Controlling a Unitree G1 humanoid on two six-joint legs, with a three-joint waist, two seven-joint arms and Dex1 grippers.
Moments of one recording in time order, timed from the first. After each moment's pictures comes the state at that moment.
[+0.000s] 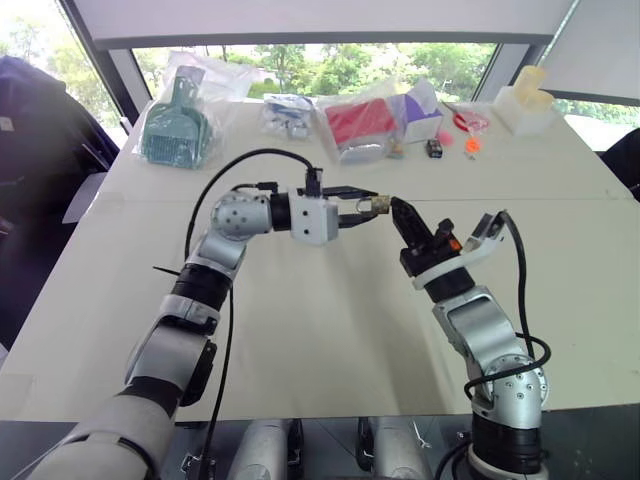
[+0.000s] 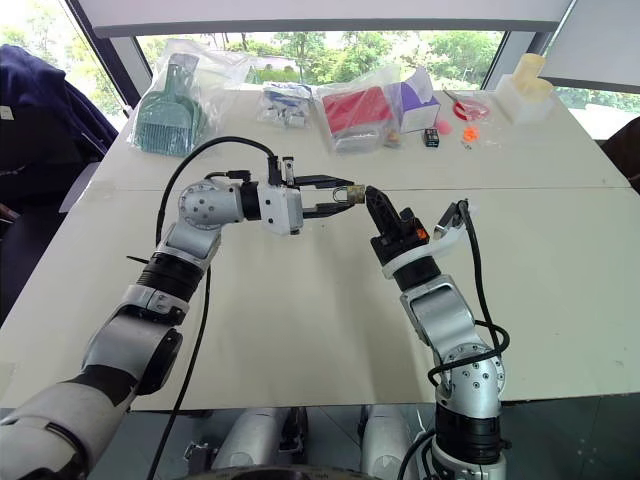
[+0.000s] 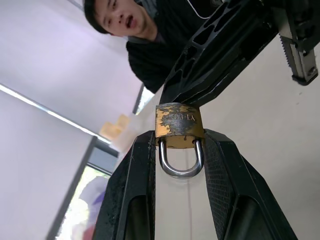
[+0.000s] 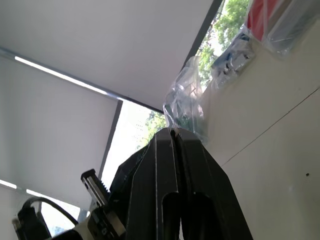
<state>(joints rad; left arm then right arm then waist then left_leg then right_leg) -0.92 0.28 -0.20 0.64 0.15 -0.85 -0.93 -0.16 -0.05 -0.14 -0.48 1.48 0.47 -0.26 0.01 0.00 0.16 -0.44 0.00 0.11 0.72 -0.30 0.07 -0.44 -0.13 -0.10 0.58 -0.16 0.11</state>
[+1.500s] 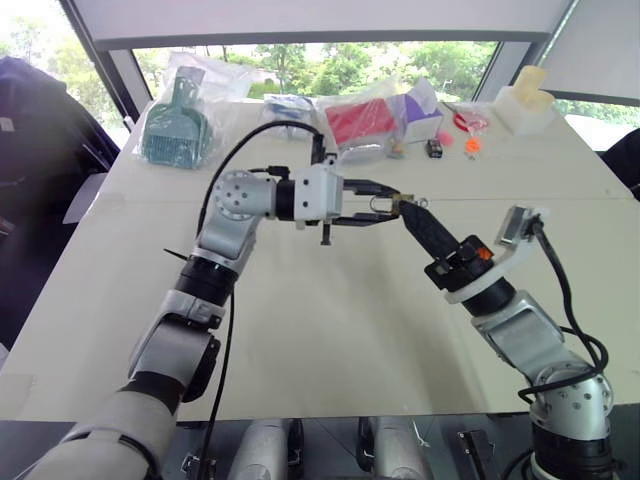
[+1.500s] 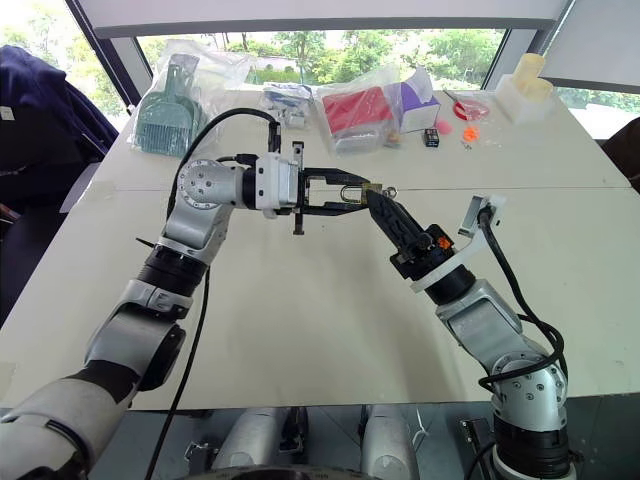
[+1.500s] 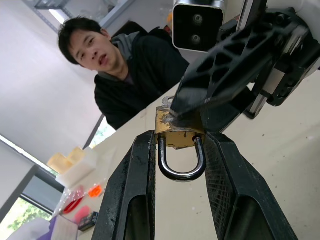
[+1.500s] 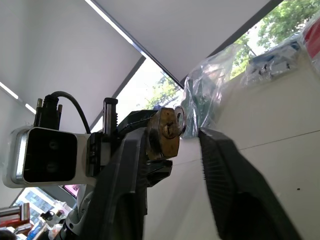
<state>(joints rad) -0.94 0.26 -0.22 0.42 -0.21 -0.40 -1.23 -0.10 -0.37 -0.18 -0.57 1.48 0.56 0.07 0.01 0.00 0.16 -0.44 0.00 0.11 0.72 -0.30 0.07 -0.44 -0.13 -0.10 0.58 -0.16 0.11</state>
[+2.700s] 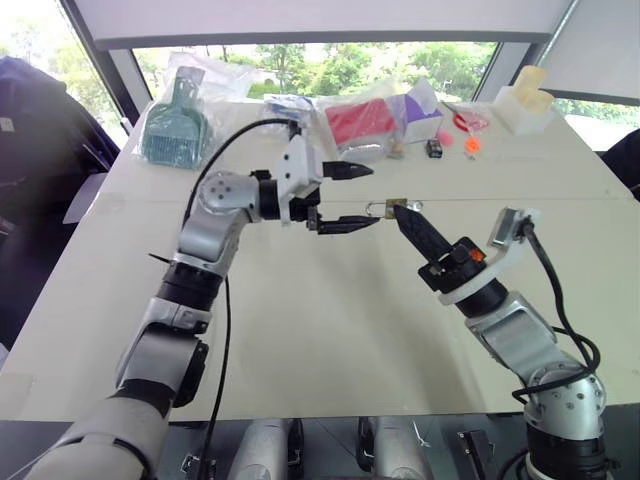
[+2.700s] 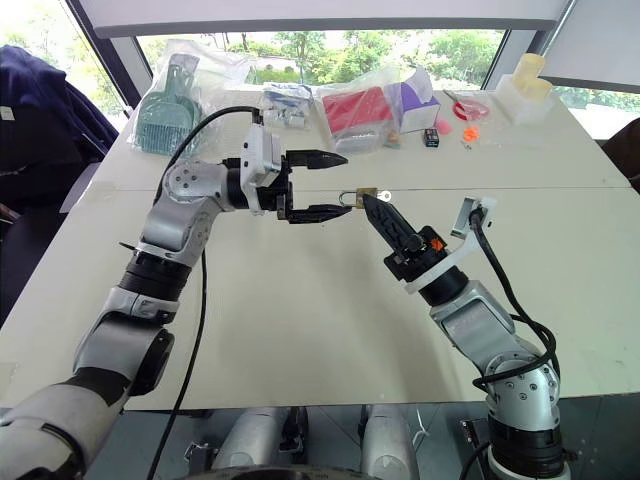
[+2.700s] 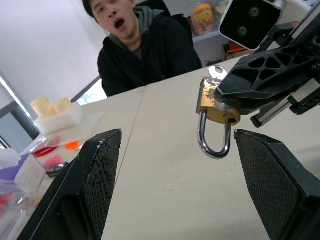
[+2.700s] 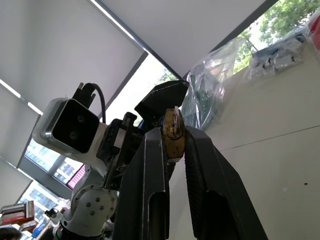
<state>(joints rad) -0.91 0.30 -0.16 0.34 -0.30 -0.01 -1.18 -0.10 -0.36 -0.16 -0.57 1.46 0.56 0.06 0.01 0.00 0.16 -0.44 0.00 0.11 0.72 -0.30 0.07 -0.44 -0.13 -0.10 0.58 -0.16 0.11</state>
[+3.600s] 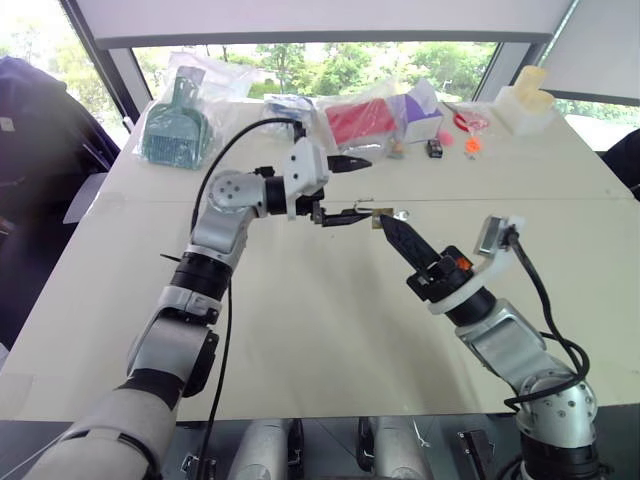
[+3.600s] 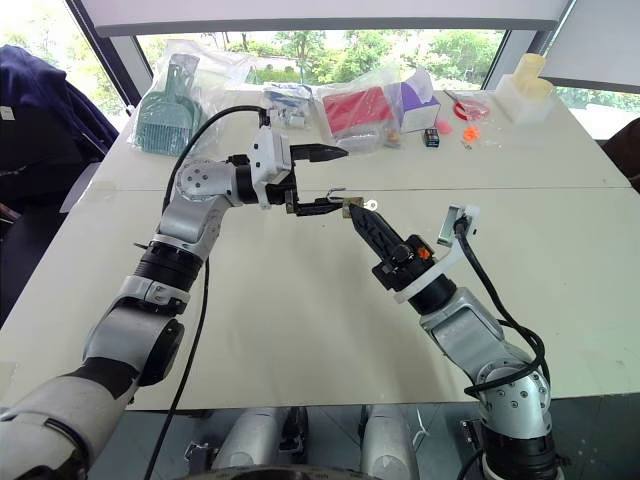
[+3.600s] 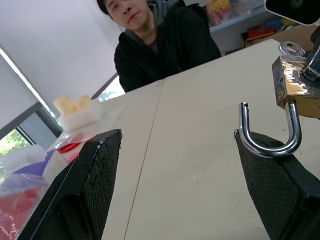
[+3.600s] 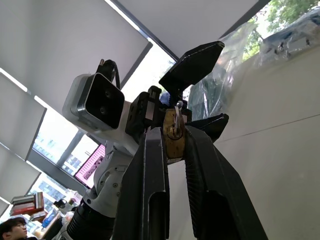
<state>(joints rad) -0.97 0.27 -0.16 0.53 -0.22 -0.21 -1.15 -0.07 -0.34 -0.11 -0.60 1.44 0.56 0.07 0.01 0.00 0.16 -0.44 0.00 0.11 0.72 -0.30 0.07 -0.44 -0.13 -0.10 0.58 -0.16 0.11</state>
